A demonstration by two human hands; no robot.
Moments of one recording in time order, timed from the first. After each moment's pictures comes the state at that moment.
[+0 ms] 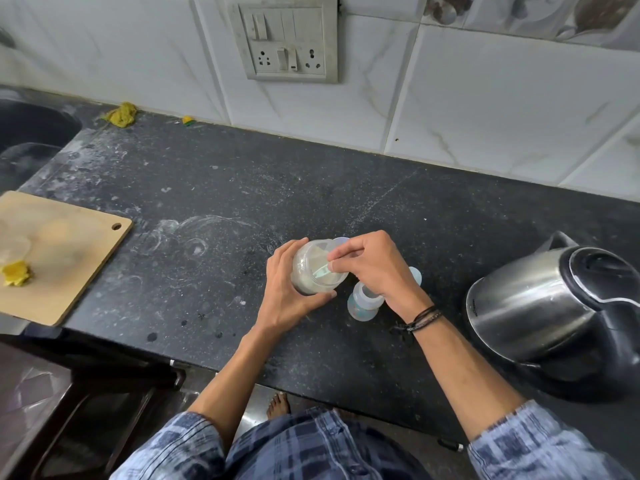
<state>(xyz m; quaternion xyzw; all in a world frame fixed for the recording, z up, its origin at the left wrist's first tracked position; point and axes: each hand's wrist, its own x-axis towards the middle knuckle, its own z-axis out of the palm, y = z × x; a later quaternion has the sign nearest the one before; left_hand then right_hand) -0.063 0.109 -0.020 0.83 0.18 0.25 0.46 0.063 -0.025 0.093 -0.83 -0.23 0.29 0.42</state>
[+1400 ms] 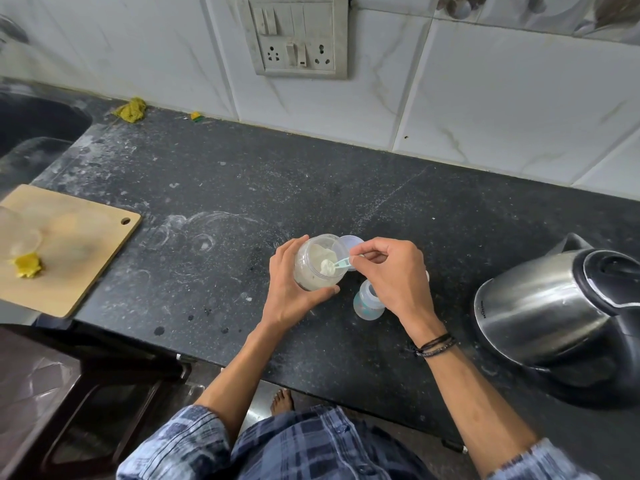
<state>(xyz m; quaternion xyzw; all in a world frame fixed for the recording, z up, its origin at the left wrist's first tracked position) -0.063 0.109 -0.022 0.82 0.23 0.24 0.47 0.048 -0.045 0.087 -0.85 -0.23 0.12 0.45</state>
